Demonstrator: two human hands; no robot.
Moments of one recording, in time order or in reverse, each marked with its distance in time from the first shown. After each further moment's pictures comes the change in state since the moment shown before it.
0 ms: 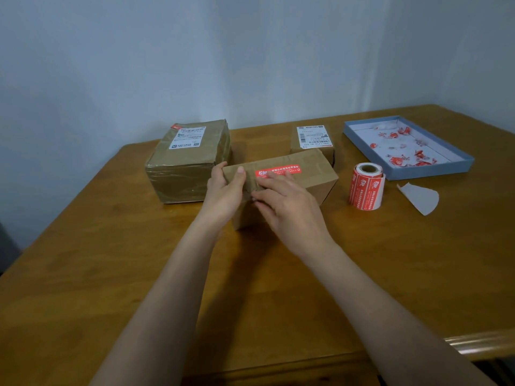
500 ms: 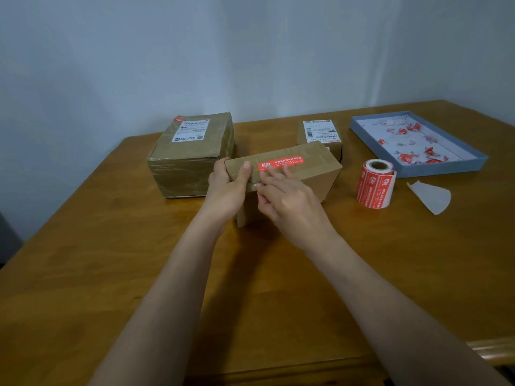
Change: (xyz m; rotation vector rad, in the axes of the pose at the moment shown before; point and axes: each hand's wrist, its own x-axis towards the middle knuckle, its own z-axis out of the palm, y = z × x) left_hand 0.007 -0.007 -0.004 0.061 0.006 0.048; right_hand 0.006 0.006 0.017 -0.067 0.078 -0.146
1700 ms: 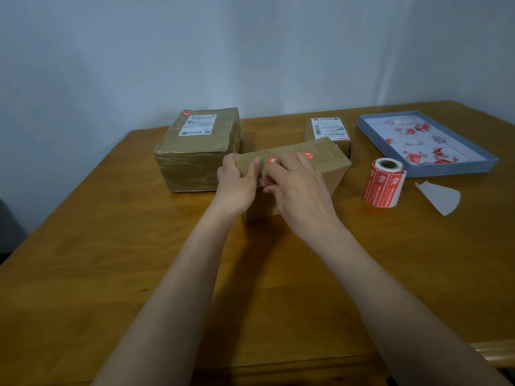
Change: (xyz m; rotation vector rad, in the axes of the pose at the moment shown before) left_hand -0.004 0.006 0.003 0.015 0.028 -0.003; right_hand 0.024 -0.014 -0.013 -0.046 -0.174 0.225
